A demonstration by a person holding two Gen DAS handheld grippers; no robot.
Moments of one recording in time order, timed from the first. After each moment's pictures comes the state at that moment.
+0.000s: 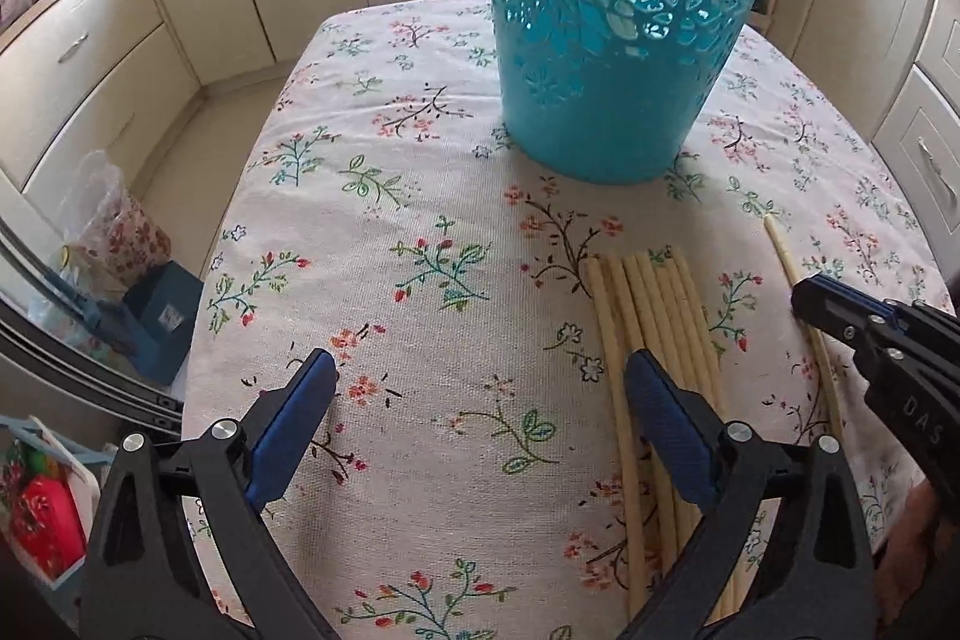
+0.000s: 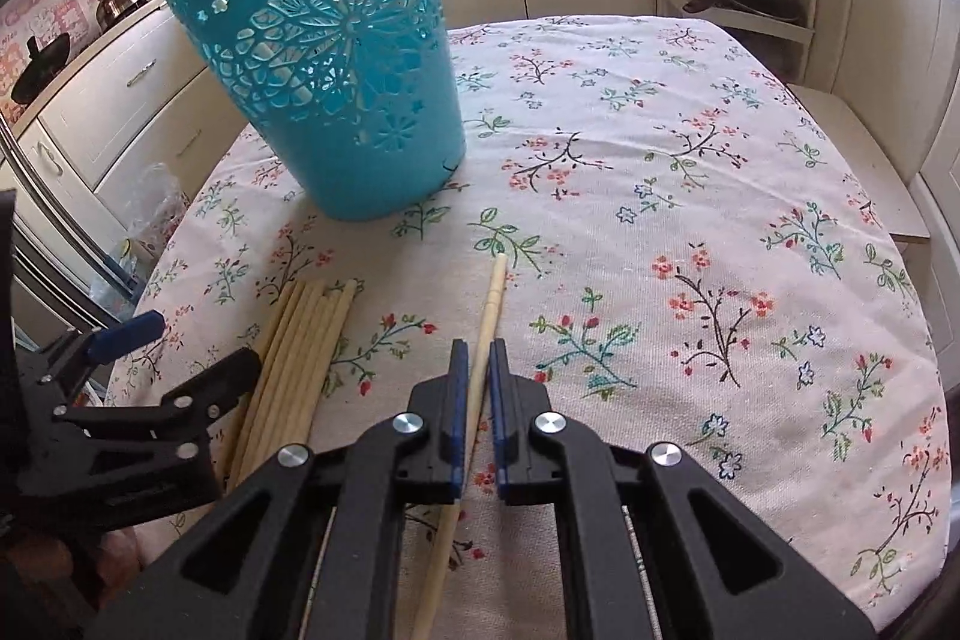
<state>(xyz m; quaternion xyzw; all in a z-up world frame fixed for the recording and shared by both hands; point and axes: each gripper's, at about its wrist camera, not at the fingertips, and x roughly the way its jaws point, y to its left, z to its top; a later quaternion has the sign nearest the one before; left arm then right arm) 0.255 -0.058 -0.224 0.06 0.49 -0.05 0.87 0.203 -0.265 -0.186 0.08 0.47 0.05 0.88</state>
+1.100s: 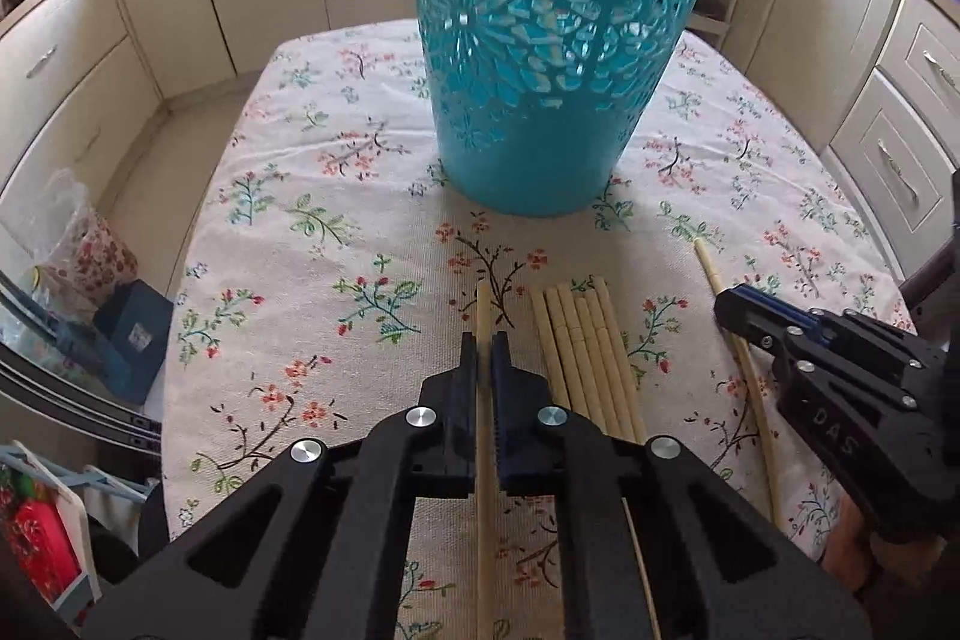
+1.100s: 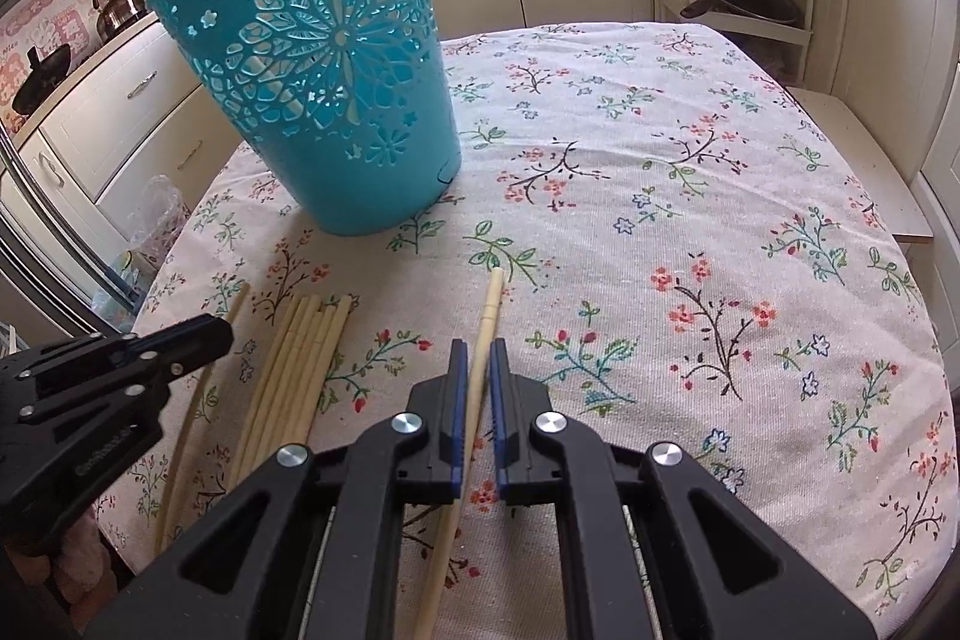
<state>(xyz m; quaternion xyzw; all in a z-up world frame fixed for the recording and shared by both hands) 0.252 -0.073 -0.200 0.04 0.47 -0.11 0.87 0.202 -0.265 -0.187 0.08 0.46 0.05 0.88</state>
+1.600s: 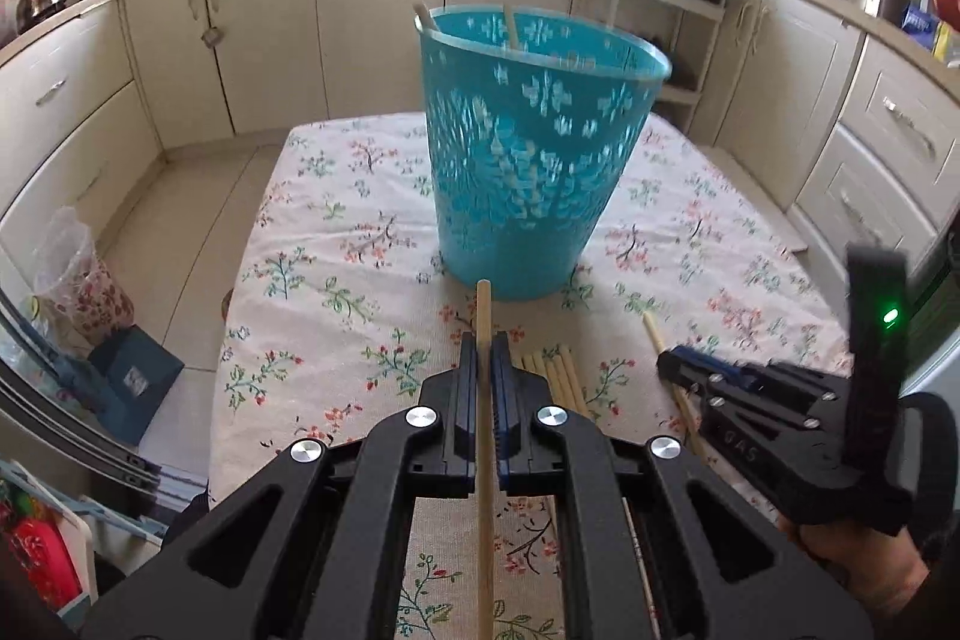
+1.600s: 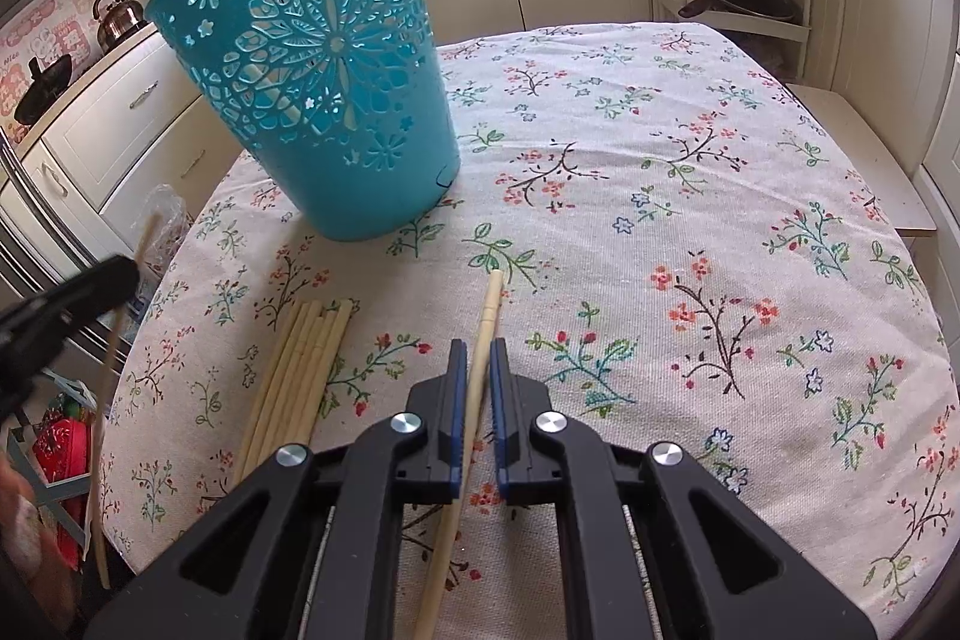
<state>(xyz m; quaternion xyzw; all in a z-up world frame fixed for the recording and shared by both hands) 0.232 -0.055 -0.148 0.01 0.39 -0.13 0.91 0.202 -0.270 -0.187 0.09 0.46 0.05 0.88</state>
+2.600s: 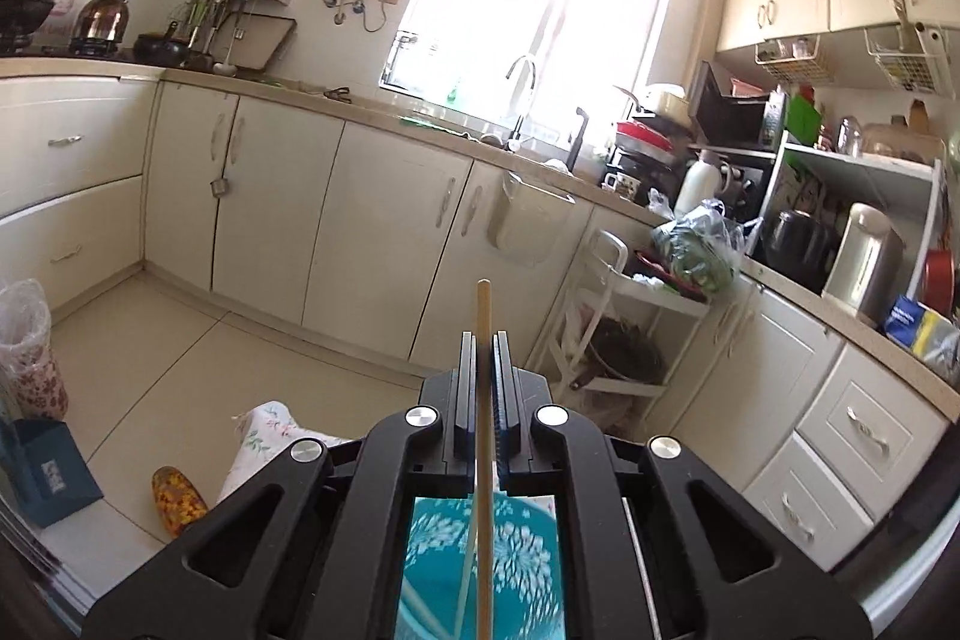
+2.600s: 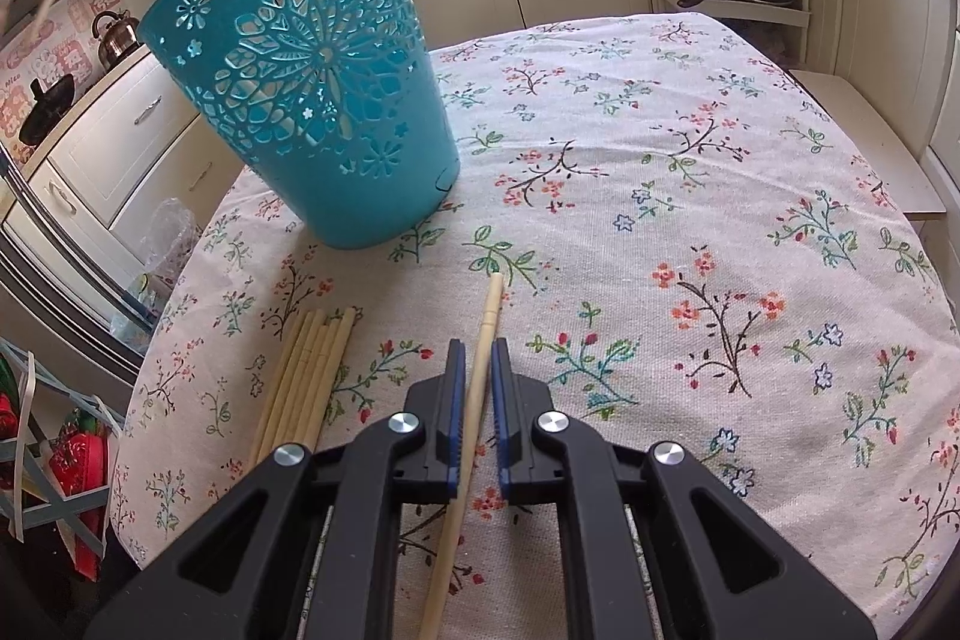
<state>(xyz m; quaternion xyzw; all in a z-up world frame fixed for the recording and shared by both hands) 0.348 -0.053 0.009 -0.15 0.16 -0.13 0.97 0.203 -0.278 -0.188 0.12 0.45 0.06 0.88</state>
